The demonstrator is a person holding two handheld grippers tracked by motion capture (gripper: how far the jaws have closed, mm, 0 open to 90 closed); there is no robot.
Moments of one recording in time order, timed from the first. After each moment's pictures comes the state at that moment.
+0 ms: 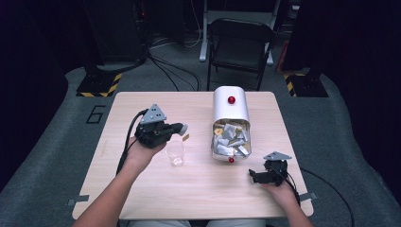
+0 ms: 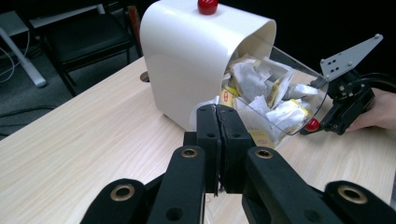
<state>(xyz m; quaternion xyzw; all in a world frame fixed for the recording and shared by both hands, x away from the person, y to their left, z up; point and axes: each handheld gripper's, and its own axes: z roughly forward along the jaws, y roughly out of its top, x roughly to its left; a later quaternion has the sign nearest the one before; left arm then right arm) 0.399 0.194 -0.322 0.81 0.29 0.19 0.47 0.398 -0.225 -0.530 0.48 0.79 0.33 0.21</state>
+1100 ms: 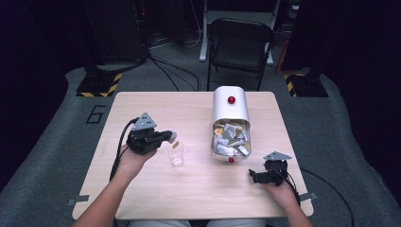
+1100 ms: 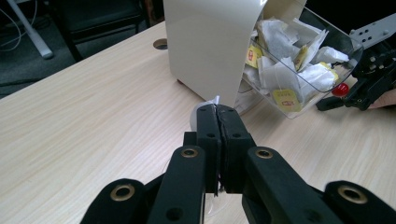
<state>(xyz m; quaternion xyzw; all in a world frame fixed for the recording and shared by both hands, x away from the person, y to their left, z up) 0.399 0.220 -0.356 0.81 0.33 0.17 0.45 0.398 -0.225 -0.530 0.48 0.79 0.33 0.21</state>
